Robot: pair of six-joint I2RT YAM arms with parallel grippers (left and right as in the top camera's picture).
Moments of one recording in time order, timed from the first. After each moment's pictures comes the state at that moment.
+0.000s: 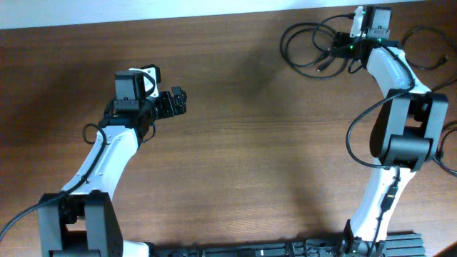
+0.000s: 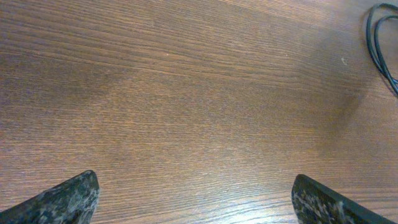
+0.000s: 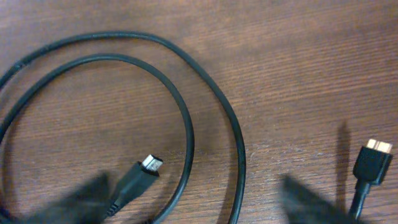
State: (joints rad) left arm -0.06 1.62 0.99 -0.23 0.23 -0.23; right arm -0.18 2.25 1.73 -0.36 -0.08 0.02
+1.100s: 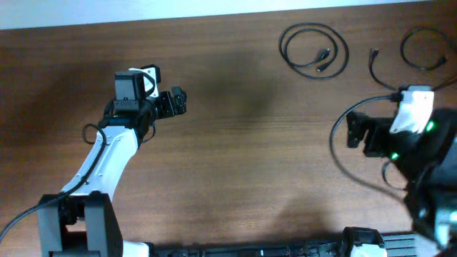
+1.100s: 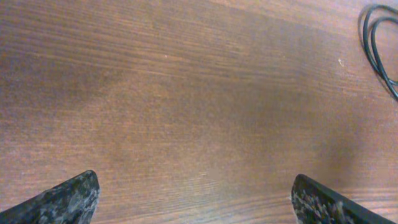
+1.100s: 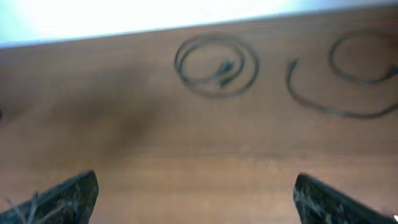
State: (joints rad) left arm -0.06 1.61 0.99 -0.23 0.23 -0.23; right arm -0.15 0.78 1.08 -0.91 -0.20 0.02
